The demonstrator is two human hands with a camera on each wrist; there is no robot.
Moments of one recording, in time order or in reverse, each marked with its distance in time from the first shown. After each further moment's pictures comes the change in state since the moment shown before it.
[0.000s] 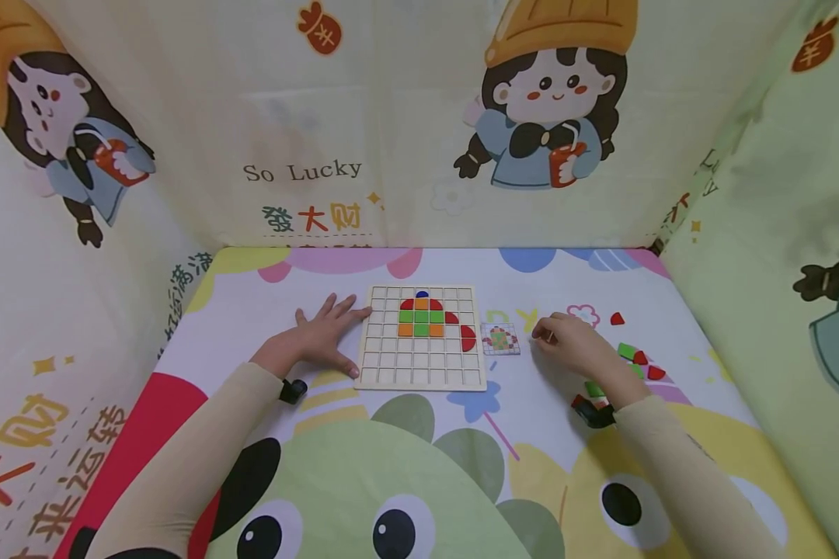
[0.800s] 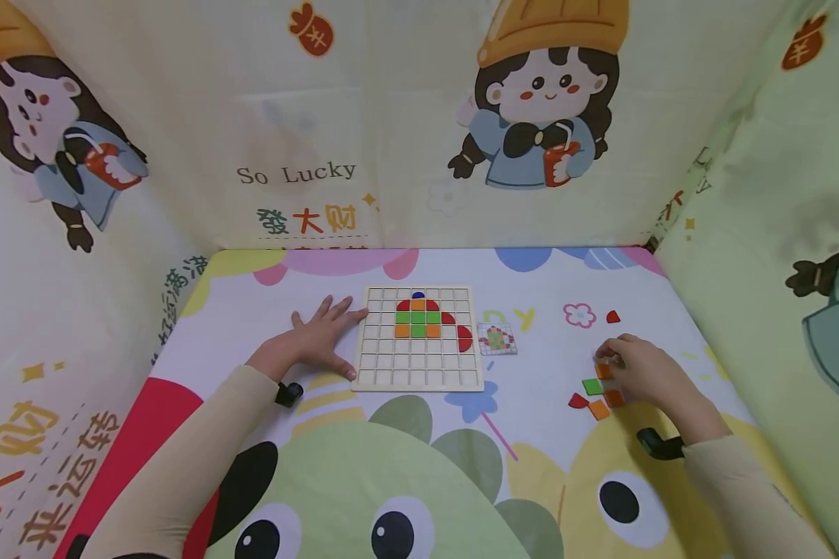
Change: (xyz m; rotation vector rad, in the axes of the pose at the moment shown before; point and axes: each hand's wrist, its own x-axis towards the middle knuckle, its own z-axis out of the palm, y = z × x) left_hand -0.001 0.002 -0.002 -0.021 0.001 0.003; right_hand -0.074 0.063 -0.023 -0.061 -0.030 0.168
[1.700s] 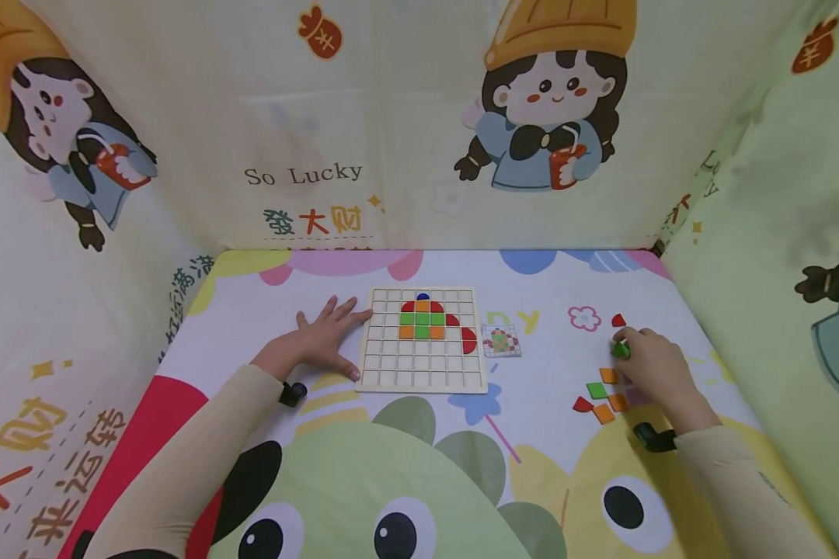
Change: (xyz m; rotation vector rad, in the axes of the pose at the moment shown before) left_hand 0.001 -0.001 0.002 0.008 -0.009 -0.013; right_hand 0.013 0.016 0.004 -0.030 0.155 0.097
